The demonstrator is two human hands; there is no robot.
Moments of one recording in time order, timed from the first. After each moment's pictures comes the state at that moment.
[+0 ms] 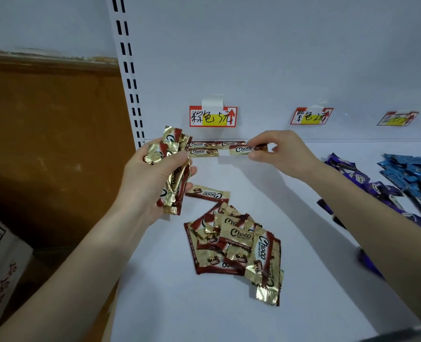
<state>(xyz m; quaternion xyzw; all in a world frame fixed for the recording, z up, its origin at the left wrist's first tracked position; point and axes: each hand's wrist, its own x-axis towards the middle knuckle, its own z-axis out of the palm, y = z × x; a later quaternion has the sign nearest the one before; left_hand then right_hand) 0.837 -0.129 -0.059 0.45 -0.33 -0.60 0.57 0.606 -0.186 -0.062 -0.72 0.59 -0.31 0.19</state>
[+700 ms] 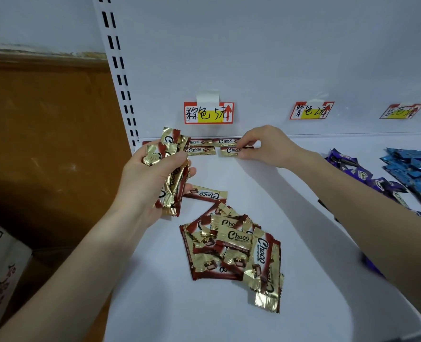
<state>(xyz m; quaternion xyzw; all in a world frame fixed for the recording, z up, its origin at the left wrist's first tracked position) 0.832 -0.136 -0.065 0.46 -0.32 -0.61 0.56 0.607 -0.224 -0.073 -0.77 0.60 -0.18 0.14</state>
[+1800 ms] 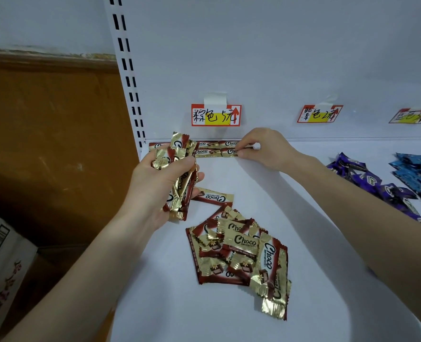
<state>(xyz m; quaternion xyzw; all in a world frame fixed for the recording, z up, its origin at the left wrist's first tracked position) 0.832 -0.138 -0.068 0.45 -0.31 -0.63 0.55 0.619 -0.228 -0.077 -0.78 0.58 -0.20 0.12</state>
